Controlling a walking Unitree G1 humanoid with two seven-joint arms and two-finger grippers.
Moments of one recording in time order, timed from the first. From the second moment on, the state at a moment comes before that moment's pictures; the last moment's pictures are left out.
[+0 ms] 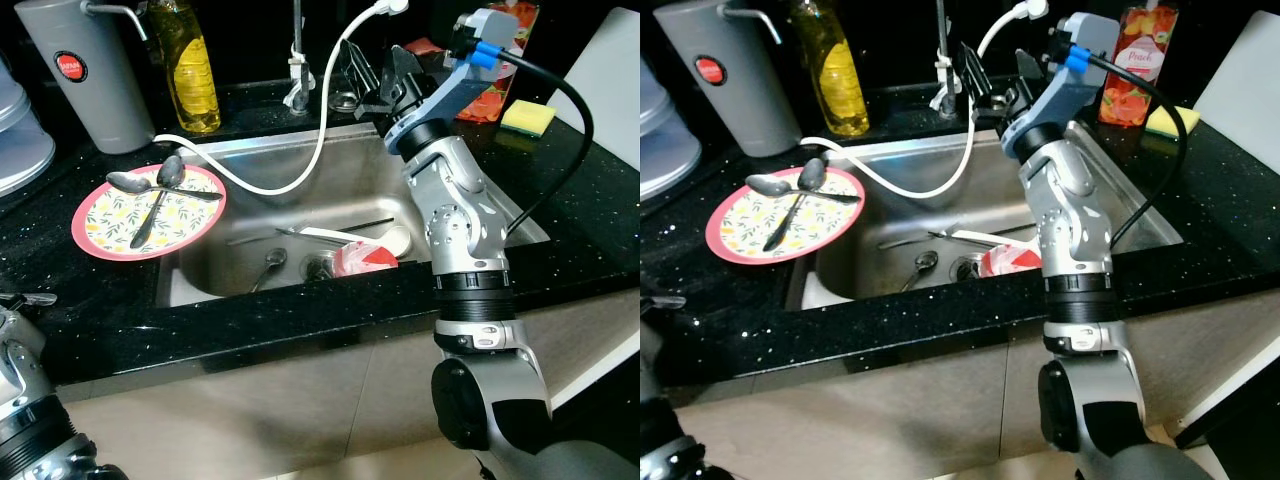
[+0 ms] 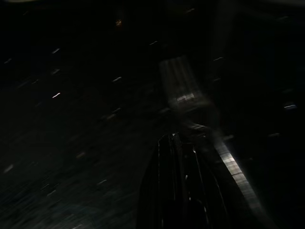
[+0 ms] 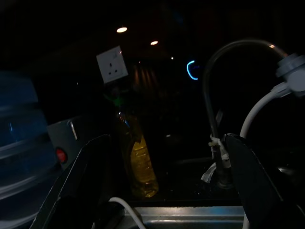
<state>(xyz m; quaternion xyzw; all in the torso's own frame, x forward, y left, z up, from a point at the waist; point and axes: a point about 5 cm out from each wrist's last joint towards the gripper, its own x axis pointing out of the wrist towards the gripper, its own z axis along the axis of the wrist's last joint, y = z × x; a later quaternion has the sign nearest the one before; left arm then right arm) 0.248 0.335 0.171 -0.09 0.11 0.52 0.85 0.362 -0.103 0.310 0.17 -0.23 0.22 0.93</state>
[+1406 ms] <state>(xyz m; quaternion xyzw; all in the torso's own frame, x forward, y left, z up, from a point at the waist) 0.269 0.317 0.160 -0.08 0.12 0.56 0.82 0.362 -0.101 0.310 0.17 -0.23 0.22 0.93</state>
